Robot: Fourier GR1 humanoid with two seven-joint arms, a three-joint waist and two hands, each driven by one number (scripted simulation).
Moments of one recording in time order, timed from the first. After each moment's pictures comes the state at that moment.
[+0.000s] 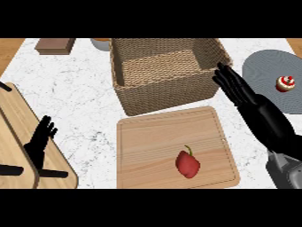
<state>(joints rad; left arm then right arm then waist) 0.09 0.31 -0.04 -1.33 0.31 0.08 -0.11 -0.26 -0.41 0.27 -1.73 -0.31 0.09 -0.07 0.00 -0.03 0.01</state>
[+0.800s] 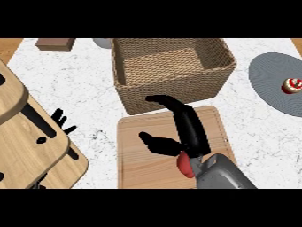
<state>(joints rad) 0.08 0.31 -0.13 -1.49 0.24 0.14 0.06 -0.38 -0.11 0.59 -1.49 0.32 -0.43 0.19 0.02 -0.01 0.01</state>
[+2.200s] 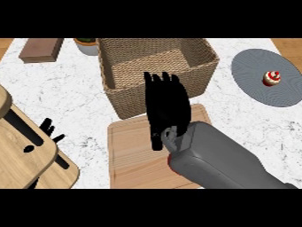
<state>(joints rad) 0.16 0.35 -0.11 -1.53 0.24 0.17 0.05 -0.81 -0.12 0.66 -1.50 0.61 0.35 1.11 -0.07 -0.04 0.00</state>
